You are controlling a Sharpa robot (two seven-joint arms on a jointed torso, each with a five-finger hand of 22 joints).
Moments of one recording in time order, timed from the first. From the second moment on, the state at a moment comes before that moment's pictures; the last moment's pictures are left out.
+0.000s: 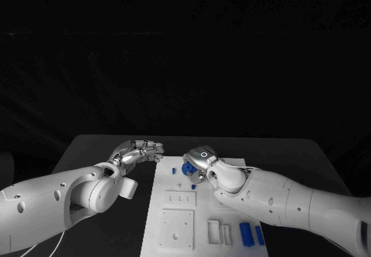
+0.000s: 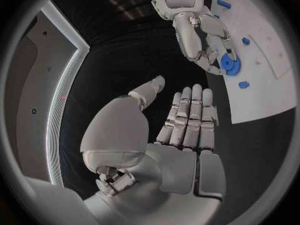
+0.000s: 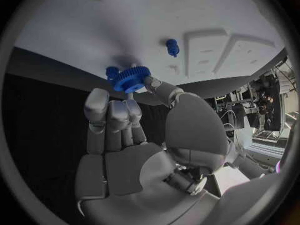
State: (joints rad) left arm 1.34 -0.84 -0.17 1.49 -0.06 -0.31 0.36; left_hand 1.15 -0.12 0.53 -0.17 0.07 0.77 0.19 0.31 0.44 1.06 0.16 0.07 0.07 0.87 0.14 0.39 0.45 0.05 0.70 0.04 0.36 1.31; right arm 1.21 -0.38 -0.10 1.08 -1.98 -0.42 -0.28; right_hand 1.08 -0.28 0.79 -0.10 0.05 0.92 0.09 0.33 0.41 1.15 0.01 1.25 1.19 1.30 -0.10 1.32 0.86 0.19 1.35 -0.08 1.02 1.31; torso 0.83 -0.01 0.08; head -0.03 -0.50
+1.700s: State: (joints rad) left arm 1.34 -0.84 -0.17 1.49 -0.06 -0.31 0.36; left_hand 1.14 -0.12 0.53 -0.18 0.07 0.77 0.19 0.31 0.44 1.06 0.16 0.07 0.07 0.87 0.14 0.39 0.45 0.06 0.70 0.04 0.36 1.31; right arm 1.20 -0.41 -0.10 1.11 -1.94 -0.43 -0.27; right_hand 1.09 -0.29 0.74 -0.11 0.08 0.91 0.09 0.33 0.40 1.15 0.01 1.24 1.18 1.30 -0.10 1.32 0.86 0.19 1.34 -0.08 1.02 1.31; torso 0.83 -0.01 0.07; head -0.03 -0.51
